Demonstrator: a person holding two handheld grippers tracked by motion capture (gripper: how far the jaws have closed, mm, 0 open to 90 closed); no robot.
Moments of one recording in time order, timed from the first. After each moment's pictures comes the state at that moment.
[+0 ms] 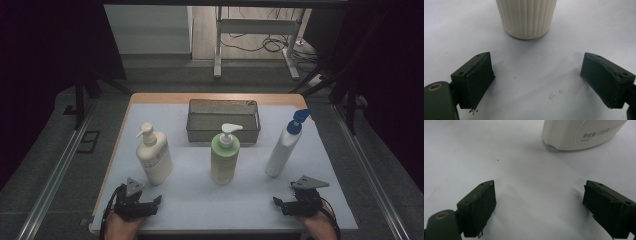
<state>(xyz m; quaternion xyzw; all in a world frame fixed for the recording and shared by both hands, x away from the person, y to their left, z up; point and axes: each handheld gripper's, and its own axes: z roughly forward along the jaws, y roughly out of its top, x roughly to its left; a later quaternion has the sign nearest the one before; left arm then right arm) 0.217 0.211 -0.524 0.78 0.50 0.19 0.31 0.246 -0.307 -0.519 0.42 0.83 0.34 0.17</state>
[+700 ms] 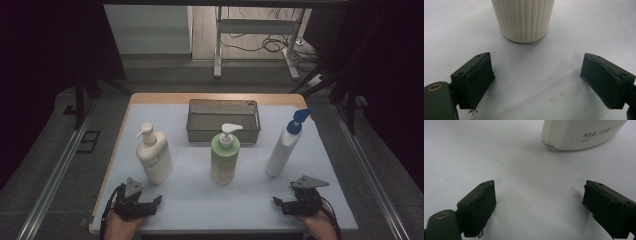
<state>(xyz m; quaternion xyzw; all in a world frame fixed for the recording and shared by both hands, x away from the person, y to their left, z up) 0.219 0.215 -0.527 0.79 0.48 0.19 0.33 0.247 -0.307 -0.518 0.42 0.83 0.34 0.17</state>
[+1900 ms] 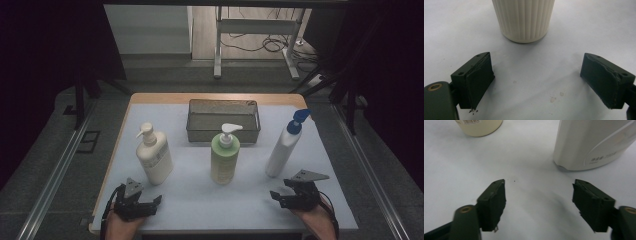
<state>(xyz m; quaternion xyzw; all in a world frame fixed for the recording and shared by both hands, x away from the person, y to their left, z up) 0.218 0.215 -0.528 0.79 0.48 0.19 0.34 0.254 -0.295 -0.496 0.42 0.82 0.36 0.14</state>
